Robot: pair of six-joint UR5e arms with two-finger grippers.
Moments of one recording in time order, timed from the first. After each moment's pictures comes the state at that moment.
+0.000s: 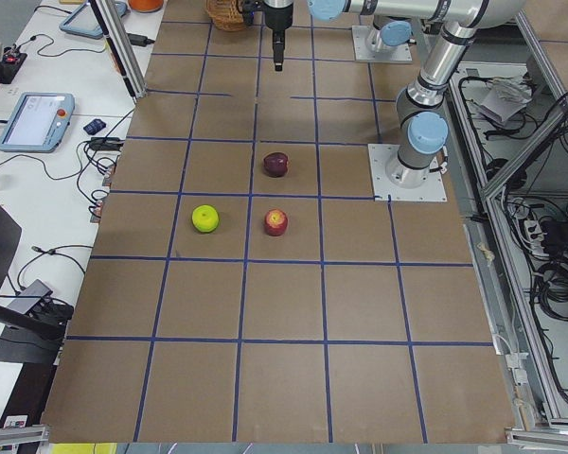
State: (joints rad) left arm -1.49 -1.52 -1.64 -1.62 1.55 0.17; right arm 1.55 -1.53 1.58 -1.55 -1.55 0.09
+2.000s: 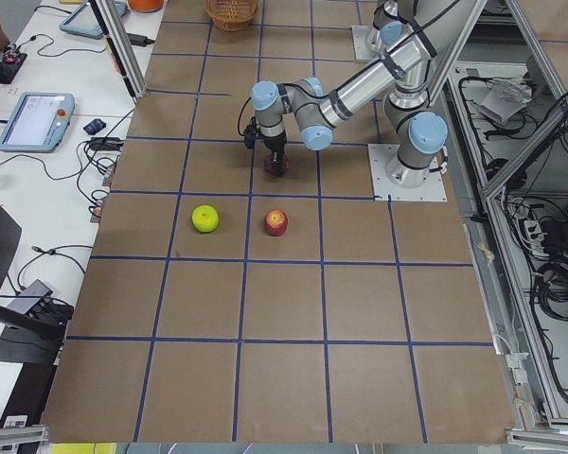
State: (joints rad) left arm -1.31 -1.79 -2.11 -0.96 1.63 0.32; right arm 1.55 -1.53 1.58 -1.55 -1.55 0.09
